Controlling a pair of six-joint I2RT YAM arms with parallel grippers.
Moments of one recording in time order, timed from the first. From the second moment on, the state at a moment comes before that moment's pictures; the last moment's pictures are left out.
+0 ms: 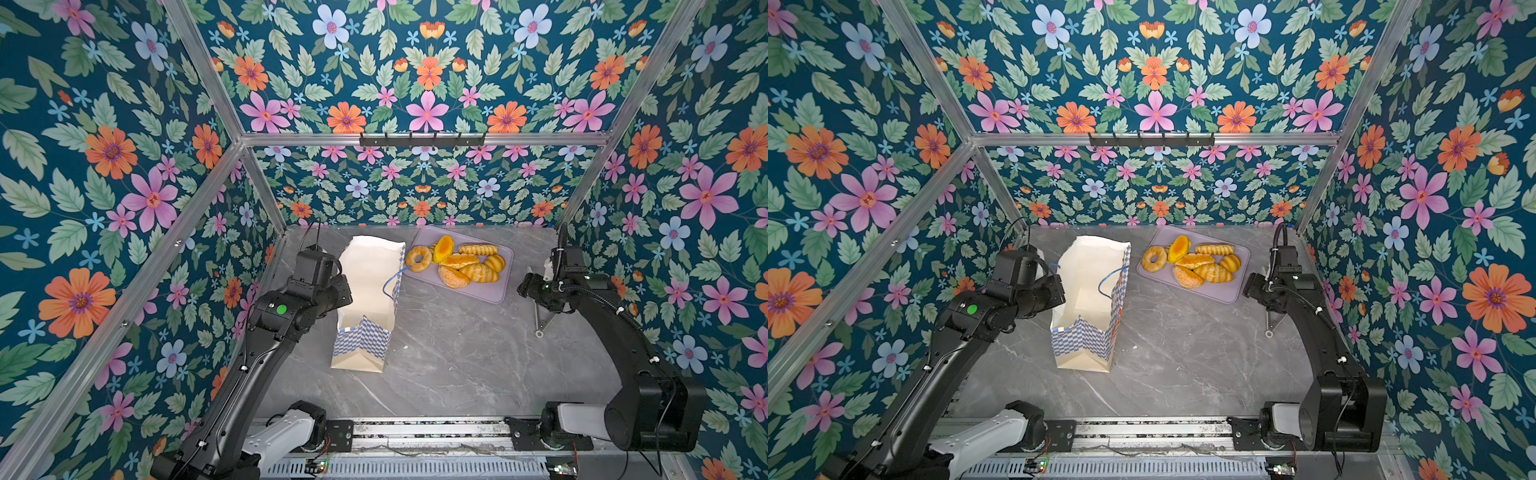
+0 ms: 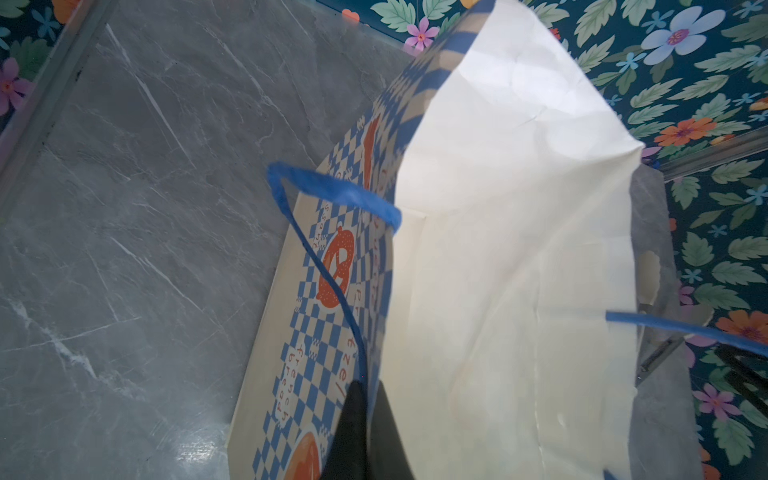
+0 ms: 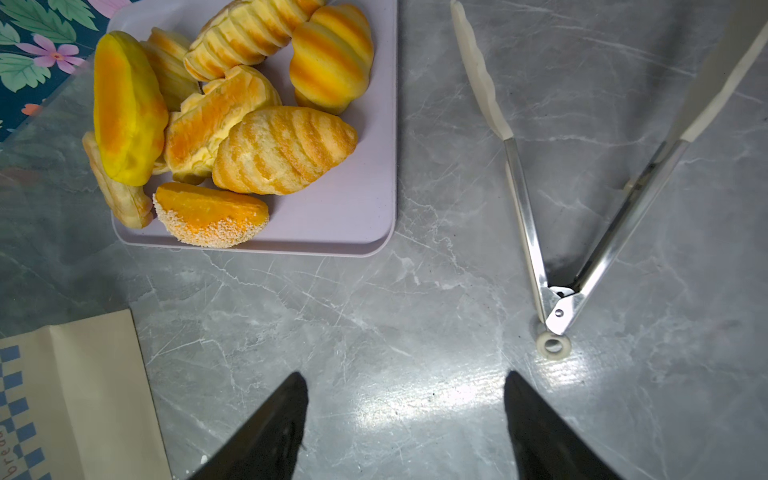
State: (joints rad) left arm -0.40 1.04 1.27 -1.02 -0.07 -0.59; right arm -0.03 1.31 1.11 -0.83 -0.13 0.44
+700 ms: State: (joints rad) left arm -0.30 0.95 1.16 -0.91 0.20 -0.68; right arm -0.03 1.33 1.10 -0.82 -0.15 0.44
